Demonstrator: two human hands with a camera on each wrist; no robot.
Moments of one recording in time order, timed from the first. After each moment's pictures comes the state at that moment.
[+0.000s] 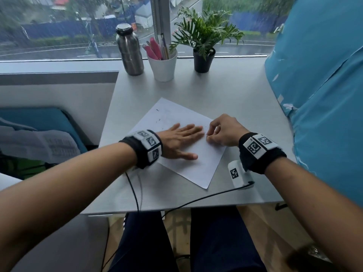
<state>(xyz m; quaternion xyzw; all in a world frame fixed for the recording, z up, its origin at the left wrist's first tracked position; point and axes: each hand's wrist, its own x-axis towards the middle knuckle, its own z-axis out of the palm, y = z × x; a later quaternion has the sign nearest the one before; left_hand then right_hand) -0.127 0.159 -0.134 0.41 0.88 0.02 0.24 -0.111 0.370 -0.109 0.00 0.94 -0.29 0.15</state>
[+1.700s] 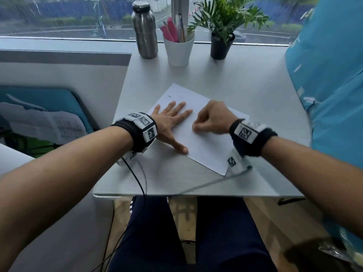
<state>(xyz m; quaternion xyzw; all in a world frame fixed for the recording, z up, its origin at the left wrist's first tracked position) -0.129 0.106 -0.129 0.25 0.93 0.02 0.27 -0.118 0.305 -0.102 -0.16 0.95 -0.26 0.12</state>
